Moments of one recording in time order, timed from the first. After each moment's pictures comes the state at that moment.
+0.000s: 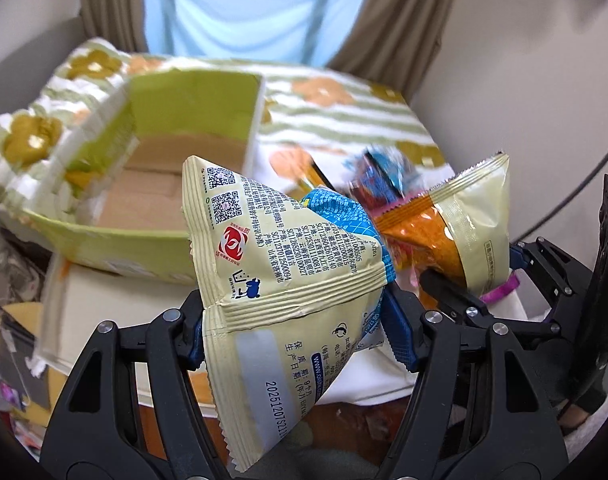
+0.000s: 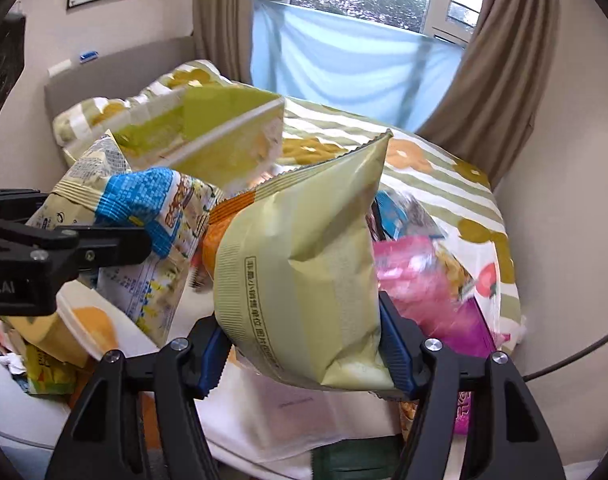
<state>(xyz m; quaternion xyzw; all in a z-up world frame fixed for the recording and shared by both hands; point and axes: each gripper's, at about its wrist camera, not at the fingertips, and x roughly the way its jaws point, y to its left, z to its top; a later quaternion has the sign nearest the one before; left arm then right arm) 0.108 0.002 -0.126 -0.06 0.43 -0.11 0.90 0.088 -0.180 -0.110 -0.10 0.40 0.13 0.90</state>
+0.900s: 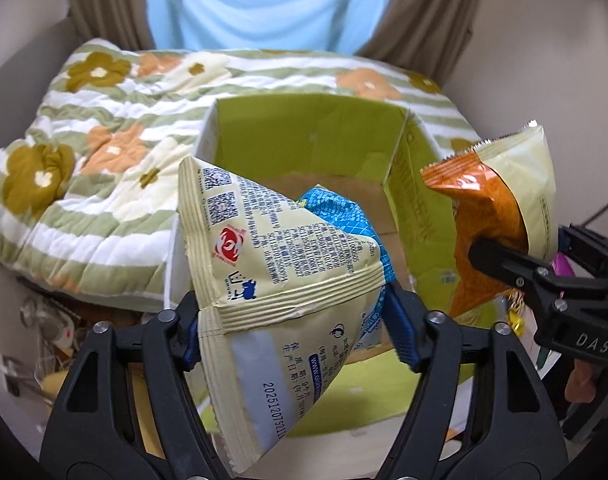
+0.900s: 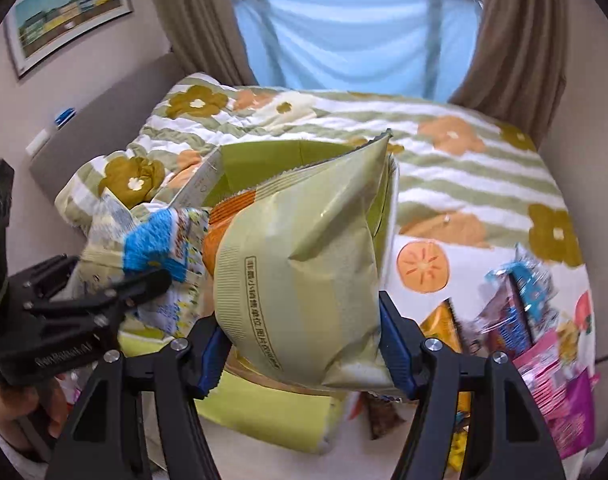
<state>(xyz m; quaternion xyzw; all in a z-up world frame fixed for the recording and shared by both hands) 0.288 0.191 -0.144 -0.01 0.48 -0.14 0.87 0.237 -0.009 -0.080 0.03 0.48 0.11 0.87</state>
